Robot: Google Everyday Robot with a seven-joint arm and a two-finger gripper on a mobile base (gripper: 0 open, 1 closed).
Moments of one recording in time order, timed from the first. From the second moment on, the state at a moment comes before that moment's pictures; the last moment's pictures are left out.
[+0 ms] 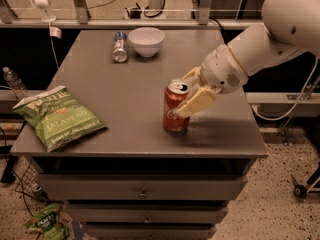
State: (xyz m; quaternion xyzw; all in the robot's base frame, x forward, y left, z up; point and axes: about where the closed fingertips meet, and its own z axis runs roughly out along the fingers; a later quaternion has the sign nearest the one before) arm 0.506 -0.050 0.886 -0.66 0.65 0.28 0.27
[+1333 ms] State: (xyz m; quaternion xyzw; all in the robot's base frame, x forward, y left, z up) arm 0.546 0.058 0.891 -0.73 0.56 0.30 0.25
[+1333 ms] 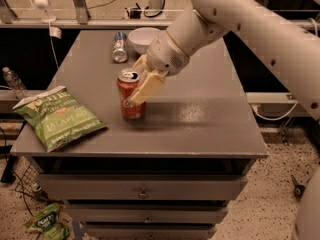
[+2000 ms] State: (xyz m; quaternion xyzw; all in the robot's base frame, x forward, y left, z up) arm 0.548 0.090 0.876 -0.75 0.54 0.31 0.23
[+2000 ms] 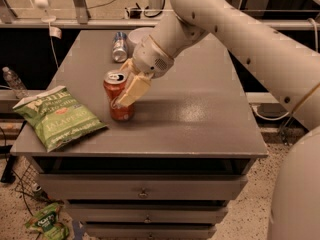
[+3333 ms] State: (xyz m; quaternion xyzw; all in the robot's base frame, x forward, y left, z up) arm 0.532 0.154 0.904 -0.79 0.46 0.33 0.24
